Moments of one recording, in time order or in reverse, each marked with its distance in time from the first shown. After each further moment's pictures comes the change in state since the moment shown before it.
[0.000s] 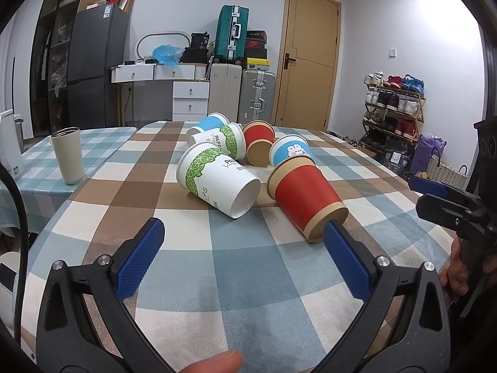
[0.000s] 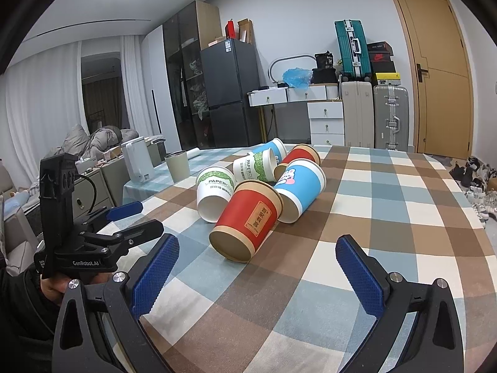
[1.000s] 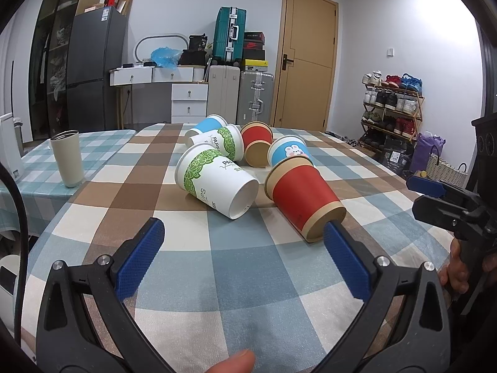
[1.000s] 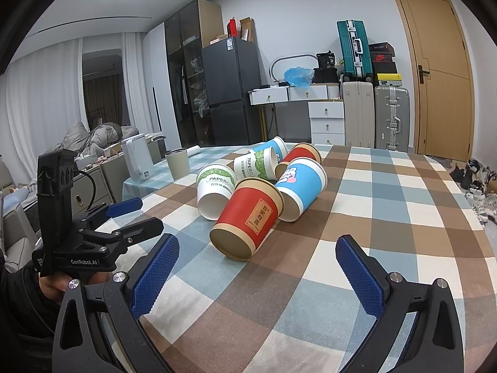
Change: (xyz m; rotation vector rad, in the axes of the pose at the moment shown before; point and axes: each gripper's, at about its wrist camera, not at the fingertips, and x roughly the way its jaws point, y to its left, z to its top) left arm -0.001 0.000 0.001 0.001 -0.003 -0.002; right arm 0.001 0.000 -0.001 -0.006 0.004 -0.001
